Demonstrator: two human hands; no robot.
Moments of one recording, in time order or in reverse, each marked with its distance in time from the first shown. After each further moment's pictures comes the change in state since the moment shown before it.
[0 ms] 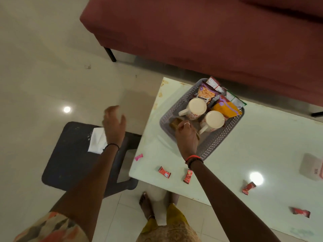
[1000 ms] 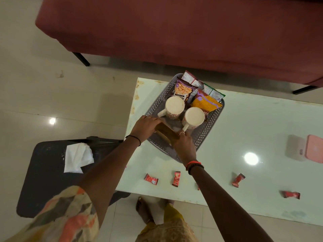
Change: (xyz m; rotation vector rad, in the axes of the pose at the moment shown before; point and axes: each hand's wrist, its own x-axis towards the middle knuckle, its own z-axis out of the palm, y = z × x) left_hand 0.001 0.111 0.114 0.384 -0.803 0.751; right_hand 0.020 0.080 0.001 -0.058 -0.199 0.109
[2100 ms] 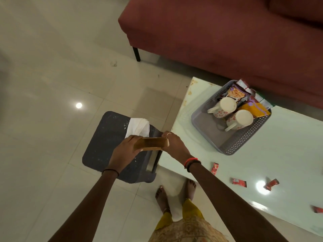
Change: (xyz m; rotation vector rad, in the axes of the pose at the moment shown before) left_hand -0.332 -0.085 0.014 -0.432 0.184 -0.583; right_hand -0.128 -0.167 0.103 -0.028 -0.343 -0.476
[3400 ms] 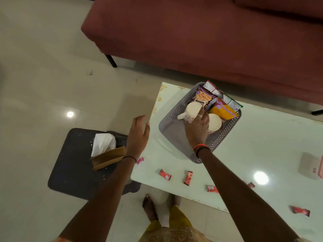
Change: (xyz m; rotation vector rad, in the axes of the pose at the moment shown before) left_hand 0.130 0.187 0.055 -0.309 0.338 0.089; right_hand 0.027 0.133 -0.165 0.000 0.659 0.459
